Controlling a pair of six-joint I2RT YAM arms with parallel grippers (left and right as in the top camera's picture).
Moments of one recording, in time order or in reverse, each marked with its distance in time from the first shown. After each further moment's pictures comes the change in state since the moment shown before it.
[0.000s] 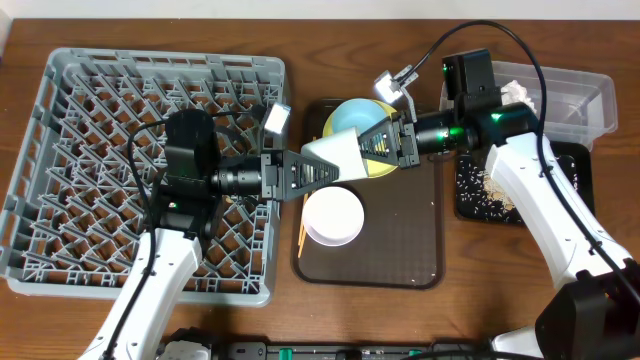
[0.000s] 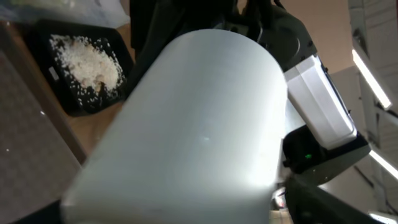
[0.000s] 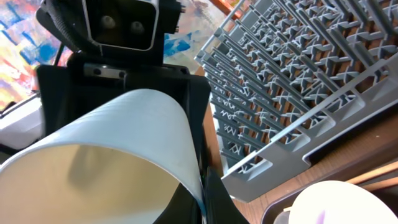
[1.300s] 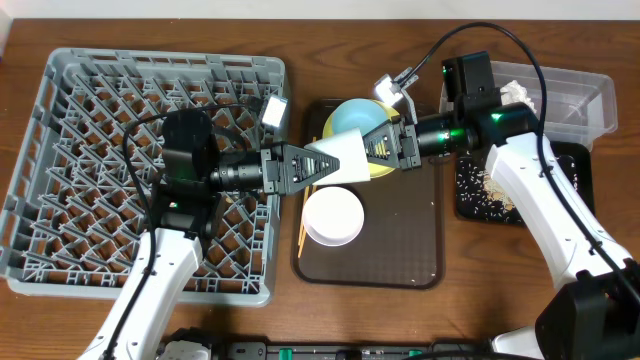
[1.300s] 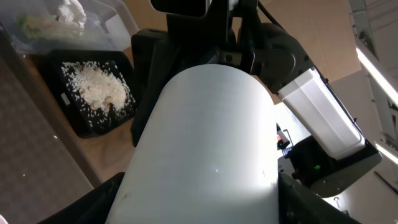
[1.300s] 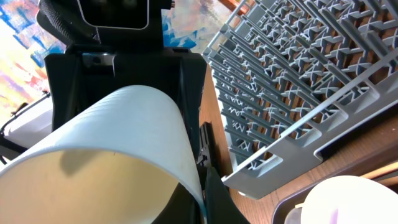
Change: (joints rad) left arm -0.003 0.002 0.000 0.092 -0.060 -0.013; right arm 0.000 0.000 0.000 -0.042 -0.012 0.001
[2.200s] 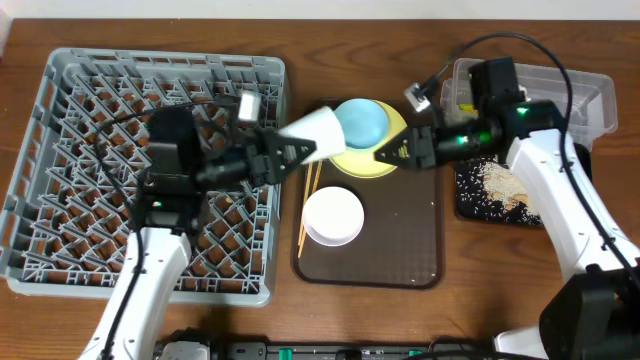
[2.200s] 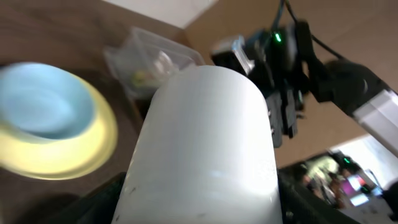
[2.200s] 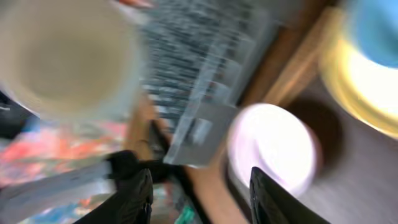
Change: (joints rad) left arm 0.115 0.000 0.000 -0.191 -0.202 0.324; right arm -0.117 0.003 -0.001 -0.248 0.318 -0.009
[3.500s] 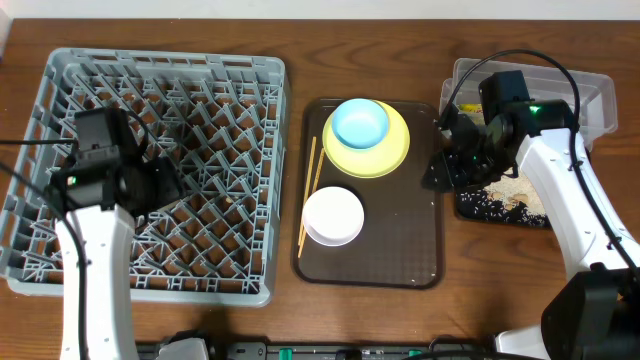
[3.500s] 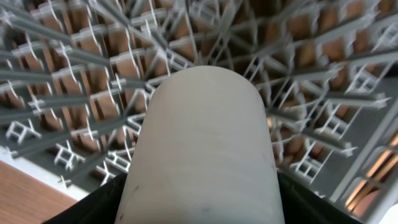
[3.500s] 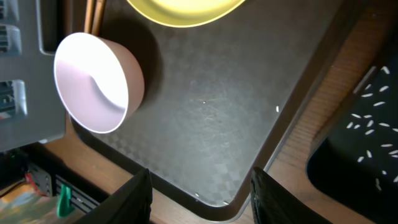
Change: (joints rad) left arm 0.287 0.066 0.376 -1.167 -1.126 0.327; right arm -0.044 0.000 0.000 -0.228 0.600 -0.101
